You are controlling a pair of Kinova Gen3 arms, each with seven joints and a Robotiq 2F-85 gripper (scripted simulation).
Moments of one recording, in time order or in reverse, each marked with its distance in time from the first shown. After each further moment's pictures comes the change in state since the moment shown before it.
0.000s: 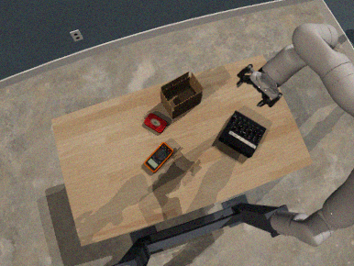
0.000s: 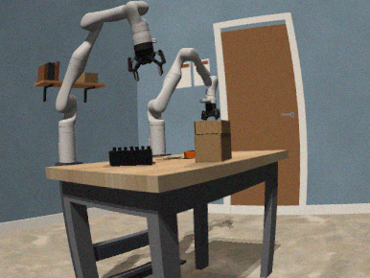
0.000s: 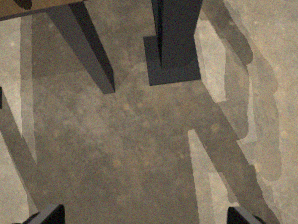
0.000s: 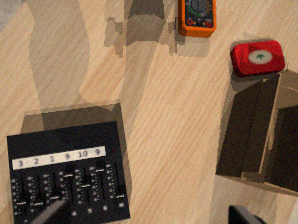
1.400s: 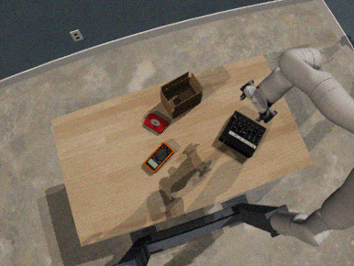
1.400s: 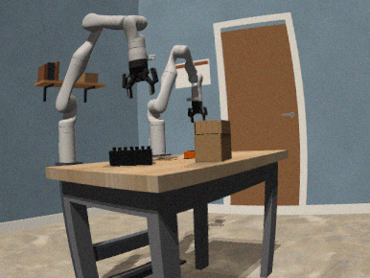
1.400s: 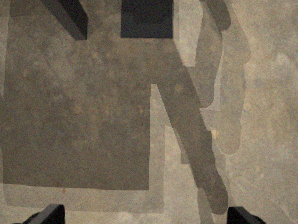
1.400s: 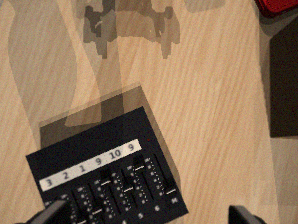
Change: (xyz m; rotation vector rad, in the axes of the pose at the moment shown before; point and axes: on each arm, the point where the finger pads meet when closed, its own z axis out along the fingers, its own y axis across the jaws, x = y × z) left arm -0.002 0.115 -0.031 -0.032 -0.164 -0.142; right arm -0.008 -0.043 0.064 0.070 -0.076 0.259
